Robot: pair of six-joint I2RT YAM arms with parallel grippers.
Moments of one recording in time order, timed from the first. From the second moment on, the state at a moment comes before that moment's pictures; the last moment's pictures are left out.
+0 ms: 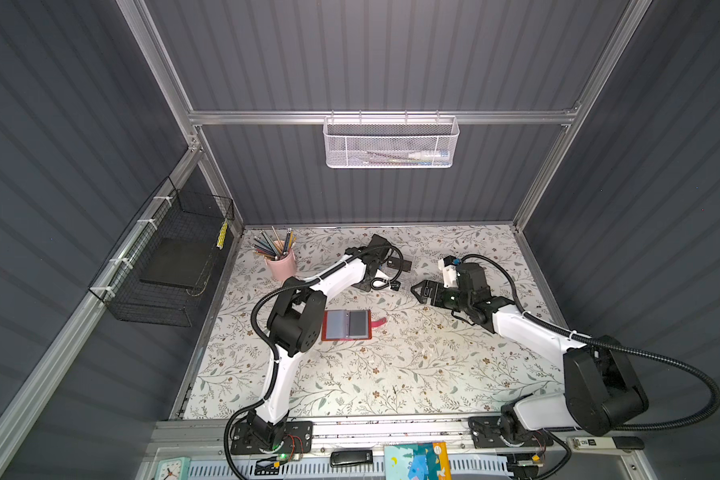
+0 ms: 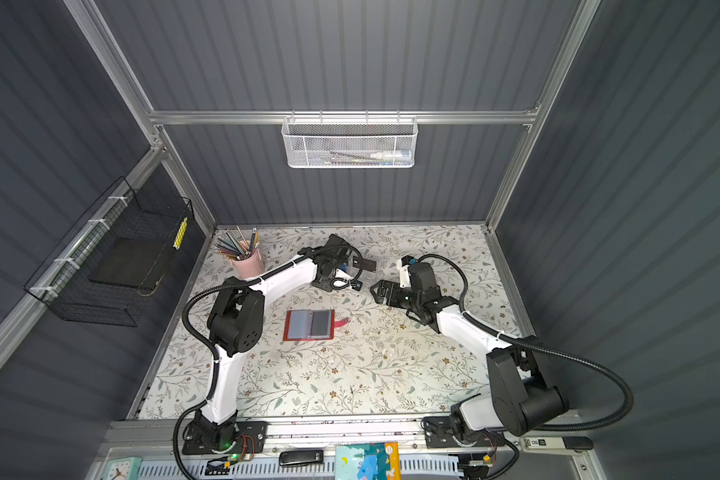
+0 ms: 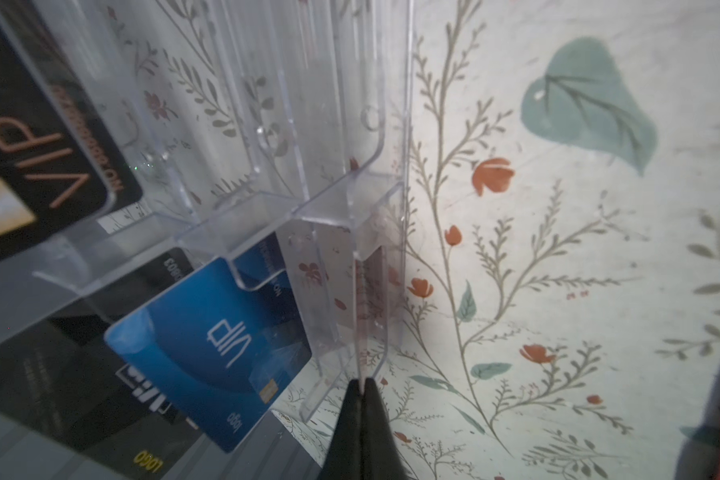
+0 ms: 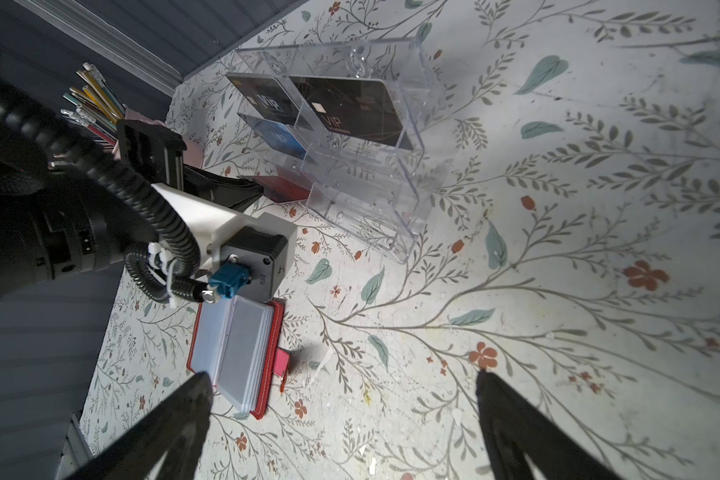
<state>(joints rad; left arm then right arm) -0.63 2.18 1.77 -0.73 -0.31 1.42 0.37 1.41 0.77 -0.02 -0.31 0.52</state>
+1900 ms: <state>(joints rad) -0.62 2.04 1.47 -0.38 -0.22 1.33 0.37 1.40 0.77 -0.02 -0.35 0.52</state>
